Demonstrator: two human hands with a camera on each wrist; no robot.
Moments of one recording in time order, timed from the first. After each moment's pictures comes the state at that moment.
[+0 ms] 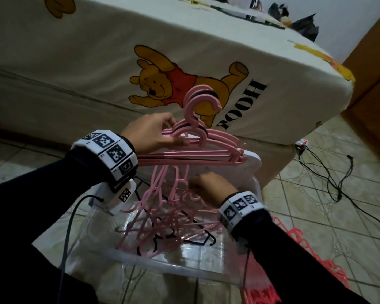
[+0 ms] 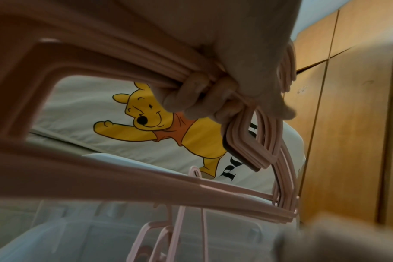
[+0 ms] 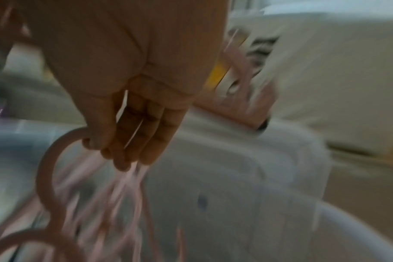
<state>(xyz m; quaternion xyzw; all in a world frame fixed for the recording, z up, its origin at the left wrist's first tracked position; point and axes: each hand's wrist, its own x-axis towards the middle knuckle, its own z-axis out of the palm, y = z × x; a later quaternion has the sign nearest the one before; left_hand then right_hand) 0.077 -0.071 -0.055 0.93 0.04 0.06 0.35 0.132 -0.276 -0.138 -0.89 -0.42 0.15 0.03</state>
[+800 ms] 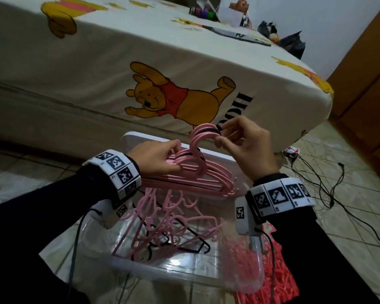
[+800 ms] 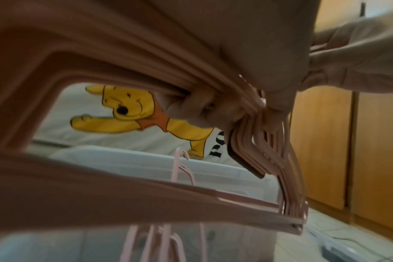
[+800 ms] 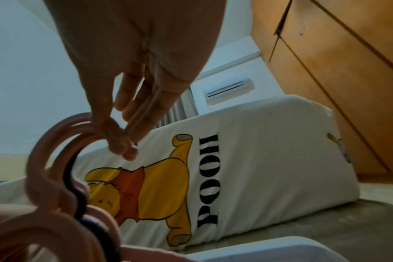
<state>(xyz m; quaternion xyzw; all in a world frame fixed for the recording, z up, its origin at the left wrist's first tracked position) 0.079 -0.088 -0.078 0.98 -0.05 0.02 0.21 0.129 -0.314 -0.014 -0.83 -0.35 -0.17 0.38</state>
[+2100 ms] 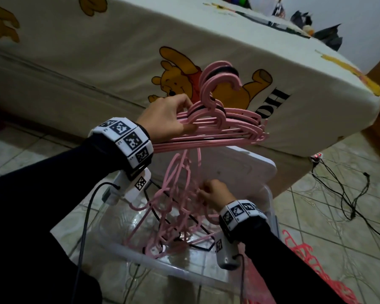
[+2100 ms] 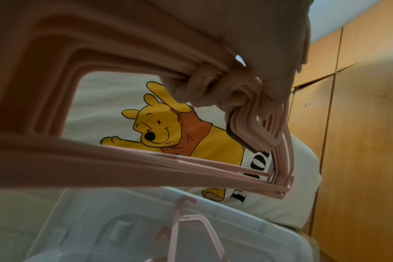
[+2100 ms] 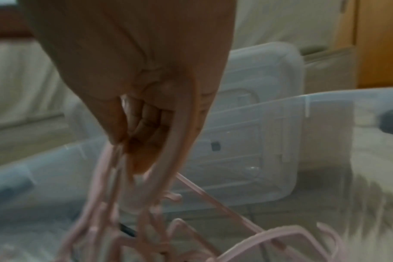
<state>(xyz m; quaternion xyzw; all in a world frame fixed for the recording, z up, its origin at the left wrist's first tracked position) 0.082 -0.055 -0.040 0.91 0.03 0.17 0.37 0.140 -0.261 -0.182 -0.92 -0.24 0.22 0.23</state>
